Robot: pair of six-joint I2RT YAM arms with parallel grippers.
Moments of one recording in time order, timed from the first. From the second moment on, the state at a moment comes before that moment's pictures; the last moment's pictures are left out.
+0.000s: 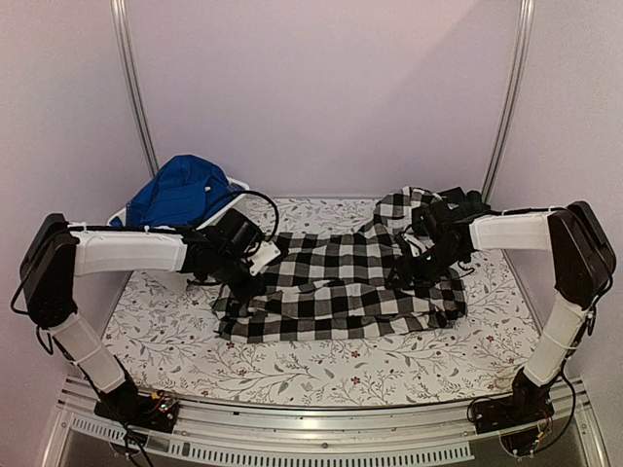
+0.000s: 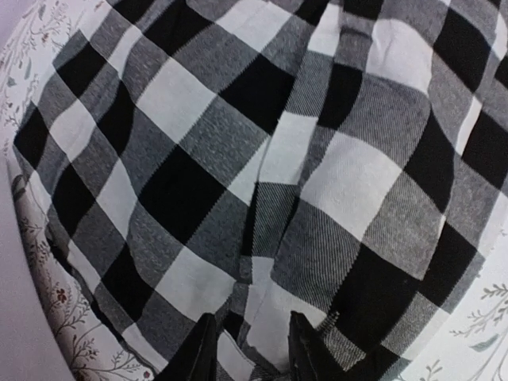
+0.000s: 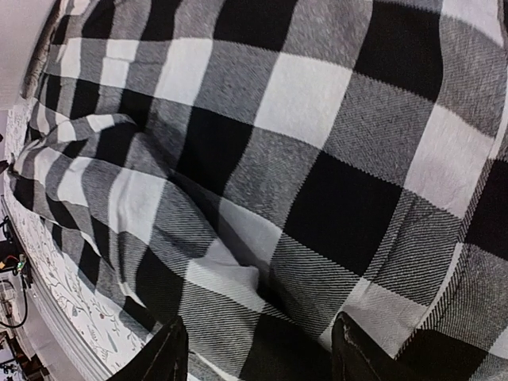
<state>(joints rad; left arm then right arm) -0.72 1.62 1.04 -0.43 -0.08 0.25 0.44 1.76 1.11 -0.47 -0.43 0.26</state>
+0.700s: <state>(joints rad) -0.88 1.71 0.95 -0.58 0.01 0.18 0.44 1.57 0.70 -0.29 -0.47 0.38</state>
